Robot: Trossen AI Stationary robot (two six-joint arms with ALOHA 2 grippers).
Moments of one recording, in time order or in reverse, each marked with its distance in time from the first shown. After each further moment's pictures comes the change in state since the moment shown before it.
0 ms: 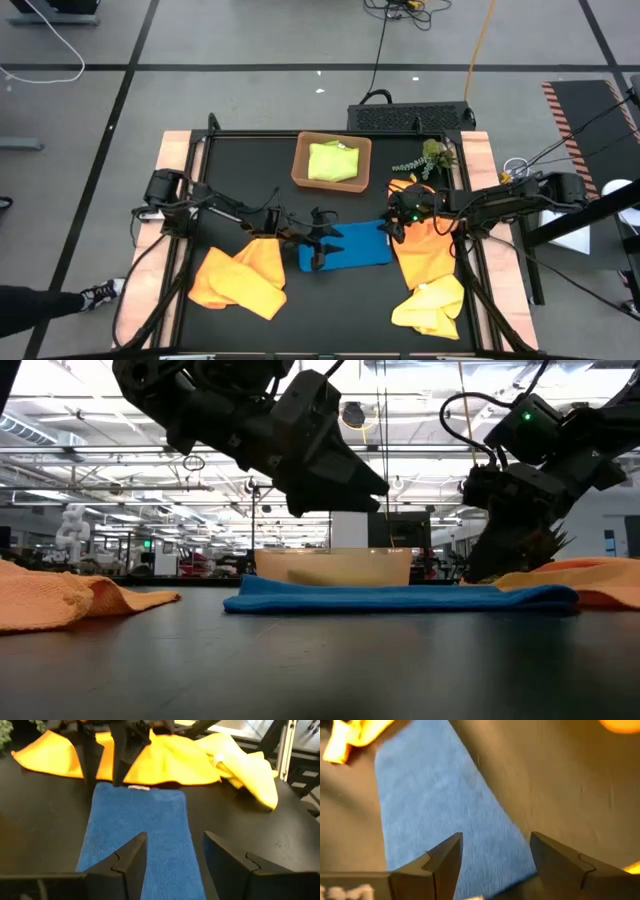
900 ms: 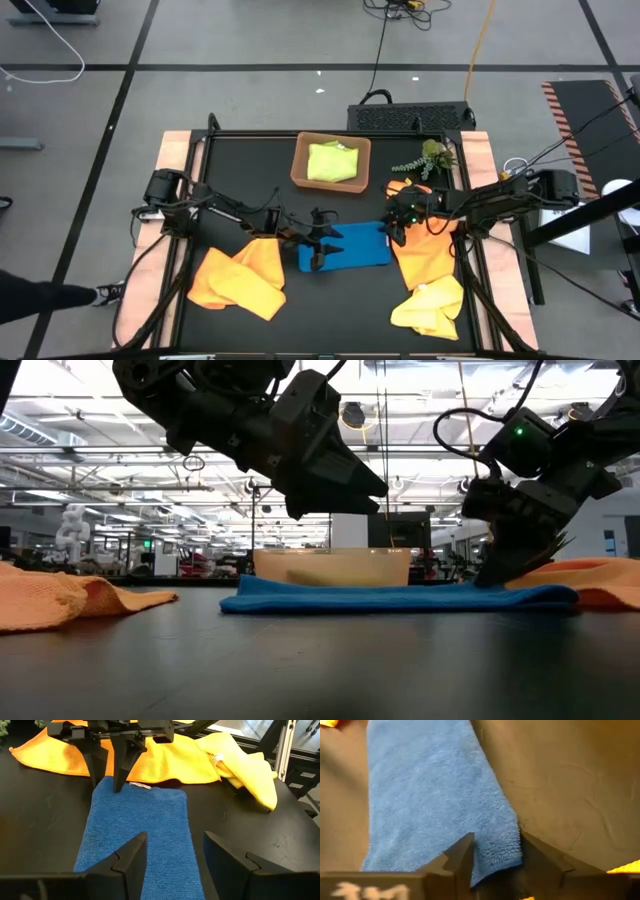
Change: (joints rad) left arm 0.000 0.000 0.000 -0.008 0.009 -0.023; right arm -0.012 0.103 -0.002 0.035 -0.059 -0.113
